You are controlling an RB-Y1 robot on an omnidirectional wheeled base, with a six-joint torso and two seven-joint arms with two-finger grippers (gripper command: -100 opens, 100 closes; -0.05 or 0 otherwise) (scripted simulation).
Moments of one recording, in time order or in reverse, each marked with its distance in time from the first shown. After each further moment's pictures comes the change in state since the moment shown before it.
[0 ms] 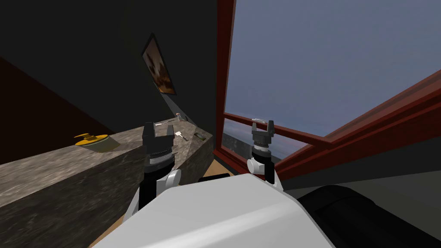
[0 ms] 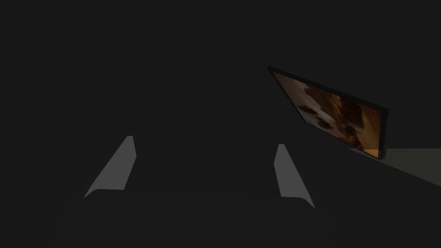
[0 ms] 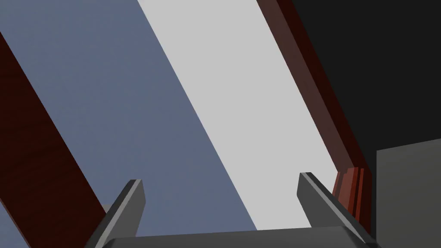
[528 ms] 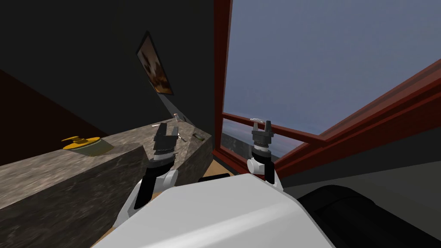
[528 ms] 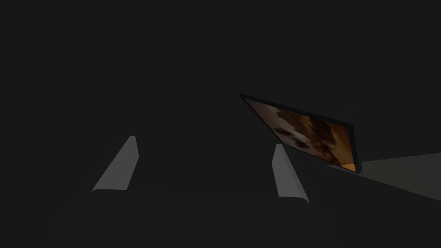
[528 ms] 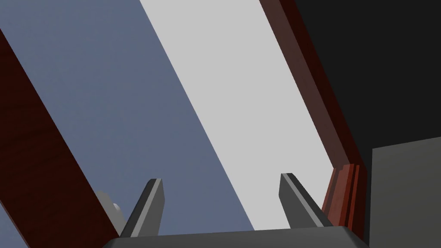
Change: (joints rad) left arm -0.035 0.140 0.020 0.047 0.021 0.094 -0.021; right arm 0.000 0.000 0.000 0.000 0.000 0.000 0.000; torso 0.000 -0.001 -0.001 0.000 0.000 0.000
